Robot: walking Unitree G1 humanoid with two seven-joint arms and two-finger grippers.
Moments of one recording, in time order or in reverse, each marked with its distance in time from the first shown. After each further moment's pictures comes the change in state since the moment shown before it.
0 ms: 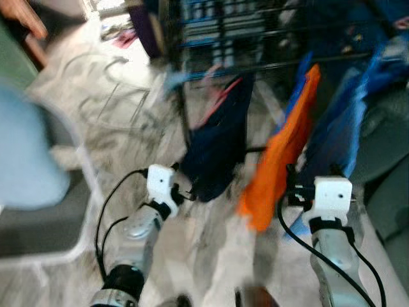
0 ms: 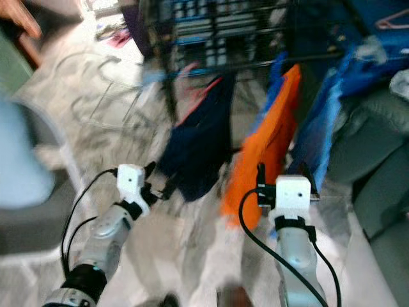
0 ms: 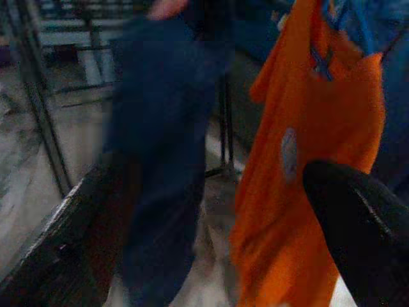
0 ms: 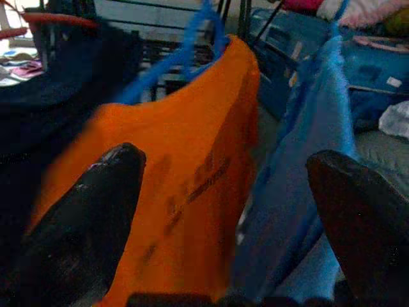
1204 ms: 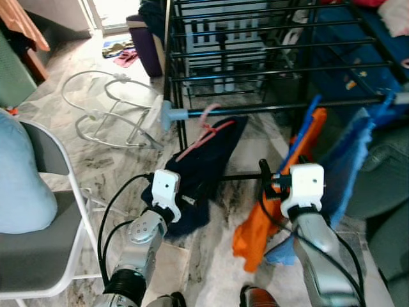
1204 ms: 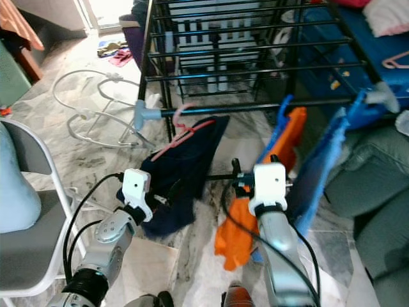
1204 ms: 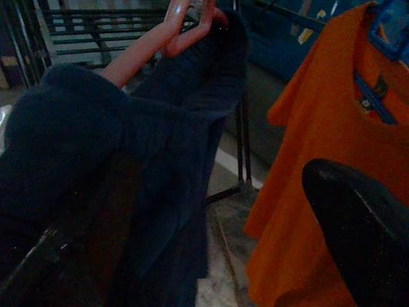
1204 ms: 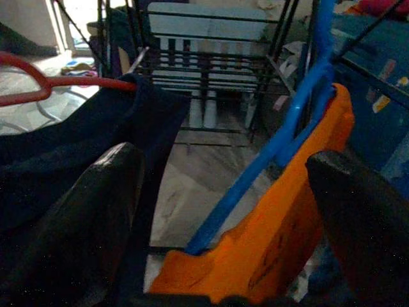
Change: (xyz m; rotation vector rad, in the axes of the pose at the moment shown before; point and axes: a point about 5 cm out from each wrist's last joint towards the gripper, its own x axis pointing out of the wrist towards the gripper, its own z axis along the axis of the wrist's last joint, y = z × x) left arm -0.007 0.001 -0.009 0.048 0.050 0.025; right arm 0.027 0.036 0.006 0.101 0.070 0.153
